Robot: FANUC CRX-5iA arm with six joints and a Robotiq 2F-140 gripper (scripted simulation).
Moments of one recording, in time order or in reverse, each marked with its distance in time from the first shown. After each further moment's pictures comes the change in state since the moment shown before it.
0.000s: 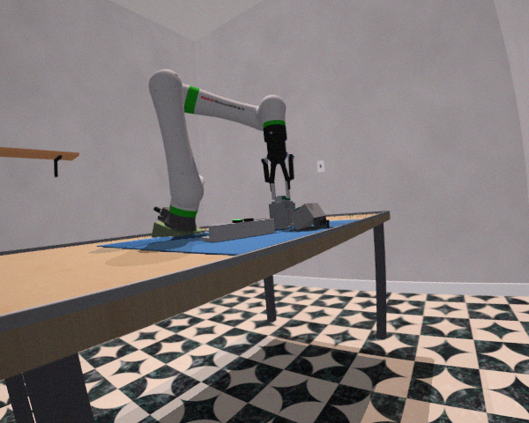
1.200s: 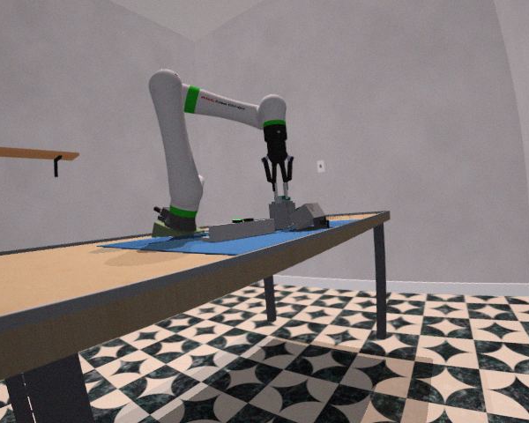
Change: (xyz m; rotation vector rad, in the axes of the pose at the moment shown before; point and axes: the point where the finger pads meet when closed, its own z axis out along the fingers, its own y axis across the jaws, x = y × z) arm 0.000 0.000 0.000 -0.004 -0.014 -0.627
